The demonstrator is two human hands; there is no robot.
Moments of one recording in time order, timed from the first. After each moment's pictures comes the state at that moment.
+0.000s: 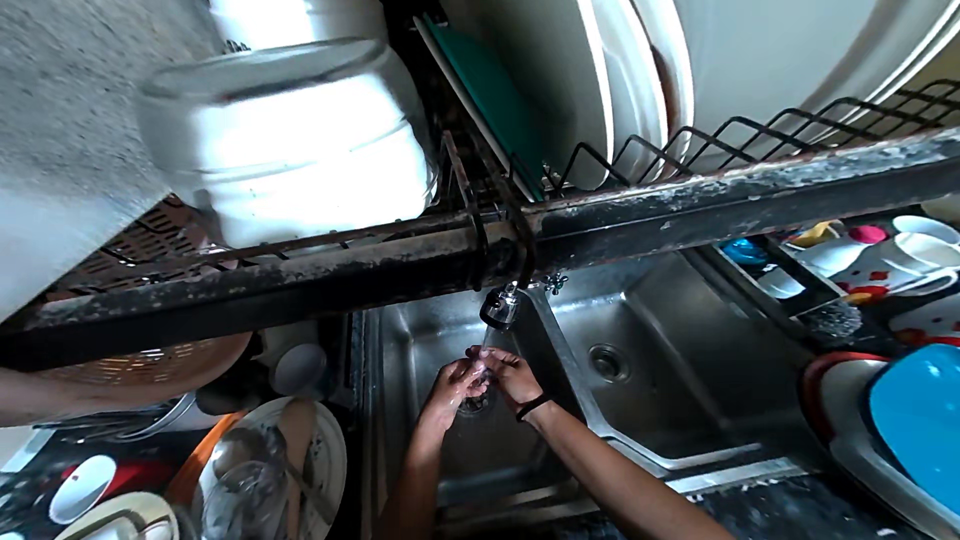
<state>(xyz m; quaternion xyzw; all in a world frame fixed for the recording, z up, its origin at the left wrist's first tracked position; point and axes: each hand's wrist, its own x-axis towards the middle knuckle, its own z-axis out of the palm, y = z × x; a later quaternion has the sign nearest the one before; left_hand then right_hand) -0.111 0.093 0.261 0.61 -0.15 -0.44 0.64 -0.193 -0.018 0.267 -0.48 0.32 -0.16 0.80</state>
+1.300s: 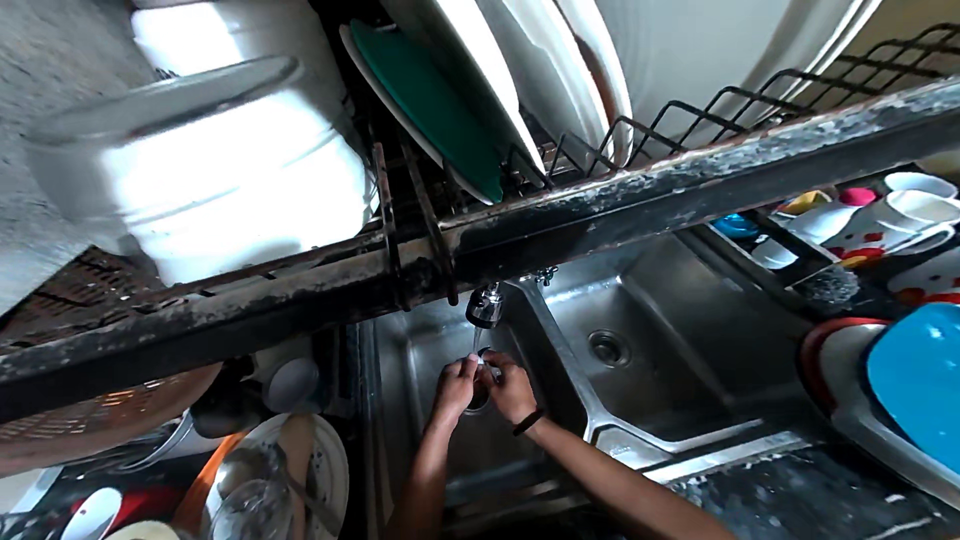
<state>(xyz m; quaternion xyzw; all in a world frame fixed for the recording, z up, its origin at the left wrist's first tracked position) -0.120 0.073 0.277 0.78 -0.18 -0.36 0.47 -0.211 -0.010 0.264 -0.77 0.33 -0.14 0.53</state>
